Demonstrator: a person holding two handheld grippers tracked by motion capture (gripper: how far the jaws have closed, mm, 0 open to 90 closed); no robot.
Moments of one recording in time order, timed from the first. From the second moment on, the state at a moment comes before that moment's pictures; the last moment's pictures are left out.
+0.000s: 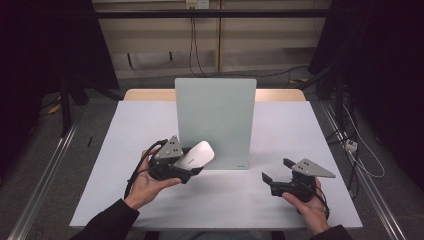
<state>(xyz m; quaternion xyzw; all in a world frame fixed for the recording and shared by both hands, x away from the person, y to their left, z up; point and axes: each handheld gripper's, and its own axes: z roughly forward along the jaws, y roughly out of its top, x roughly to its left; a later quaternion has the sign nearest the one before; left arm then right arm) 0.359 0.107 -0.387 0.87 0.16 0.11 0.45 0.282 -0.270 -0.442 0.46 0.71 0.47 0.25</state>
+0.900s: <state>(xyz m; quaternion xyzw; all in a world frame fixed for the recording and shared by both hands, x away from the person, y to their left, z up) 0.347 0.047 -0.414 0.94 0.09 0.04 0.33 0.279 -0.271 -0.442 0.45 0.71 0.48 0.25</state>
